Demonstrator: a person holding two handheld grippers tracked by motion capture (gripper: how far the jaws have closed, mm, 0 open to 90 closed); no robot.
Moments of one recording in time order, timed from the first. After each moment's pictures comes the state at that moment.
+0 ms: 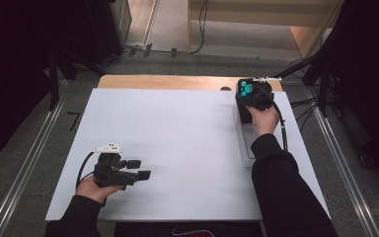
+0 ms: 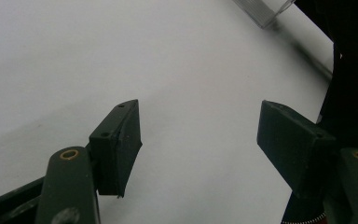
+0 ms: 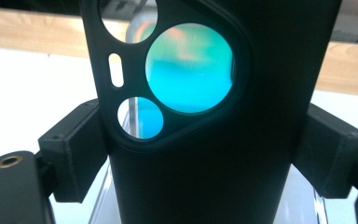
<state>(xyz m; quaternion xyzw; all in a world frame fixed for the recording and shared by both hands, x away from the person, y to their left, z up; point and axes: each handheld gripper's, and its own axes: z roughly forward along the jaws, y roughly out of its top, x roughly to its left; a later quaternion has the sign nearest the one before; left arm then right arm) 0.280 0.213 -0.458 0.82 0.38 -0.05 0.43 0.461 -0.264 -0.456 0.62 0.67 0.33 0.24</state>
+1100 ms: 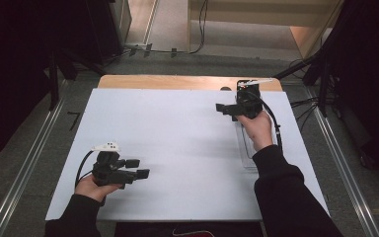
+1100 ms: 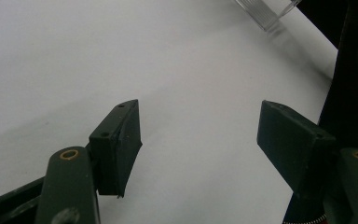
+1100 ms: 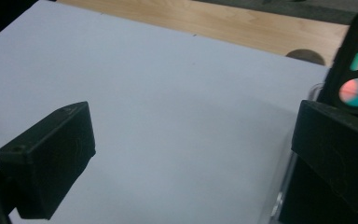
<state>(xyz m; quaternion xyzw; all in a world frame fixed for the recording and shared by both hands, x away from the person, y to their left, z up) 0.283 0.217 -0.458 0.81 0.38 -0.06 0.43 0.412 -0.211 -0.416 0.52 0.74 0.40 0.13</state>
